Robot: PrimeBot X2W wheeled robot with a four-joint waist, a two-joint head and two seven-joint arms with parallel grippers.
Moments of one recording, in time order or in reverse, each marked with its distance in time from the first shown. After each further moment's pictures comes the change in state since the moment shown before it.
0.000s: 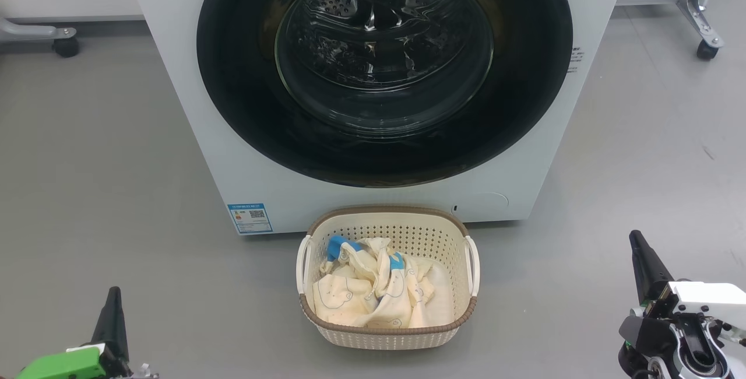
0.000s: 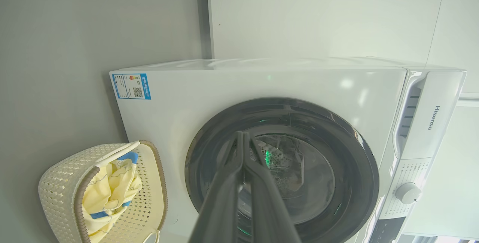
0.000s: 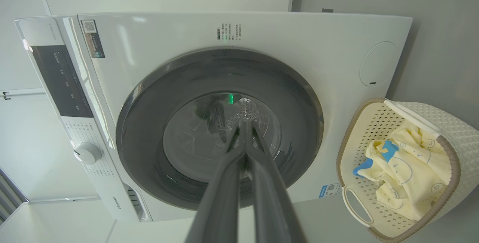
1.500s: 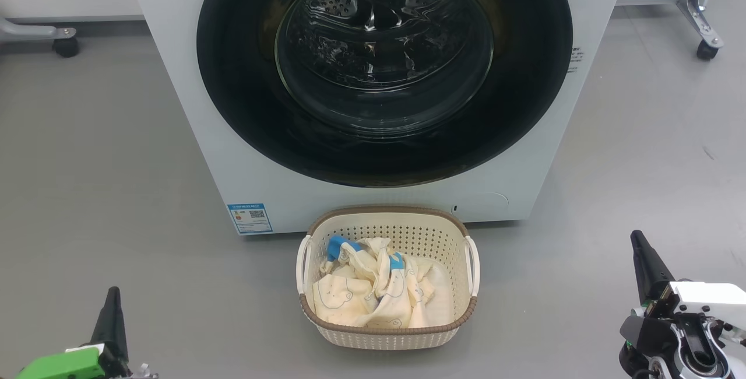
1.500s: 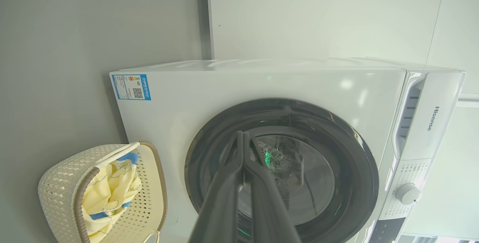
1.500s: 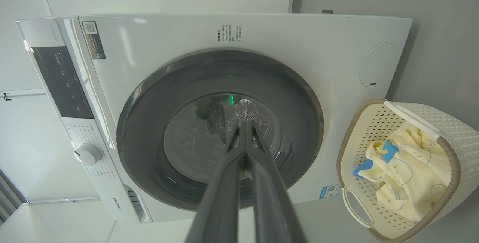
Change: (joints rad) left arm 0.000 -0.005 0.009 0.001 0.007 0.000 0.004; right arm 0.000 0.002 -0.007 0.000 -0.005 0.000 0.001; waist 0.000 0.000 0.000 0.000
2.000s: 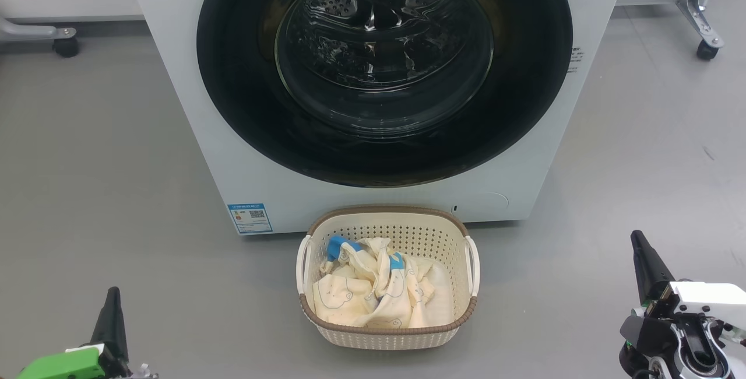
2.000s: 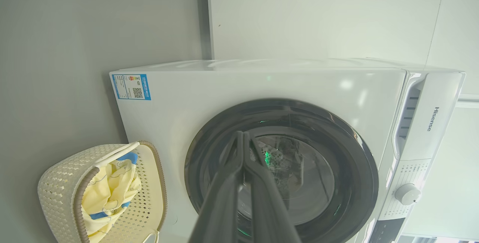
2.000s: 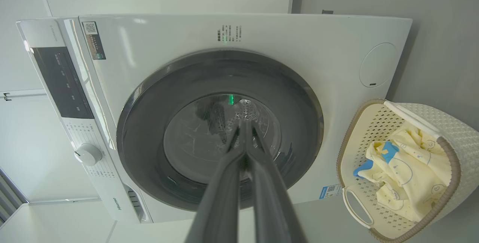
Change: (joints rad) left arm 0.000 -0.002 0.002 0.000 0.000 0.000 0.001; right arm 0.000 0.001 -0.001 0.000 -0.001 0.000 0.000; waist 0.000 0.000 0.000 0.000
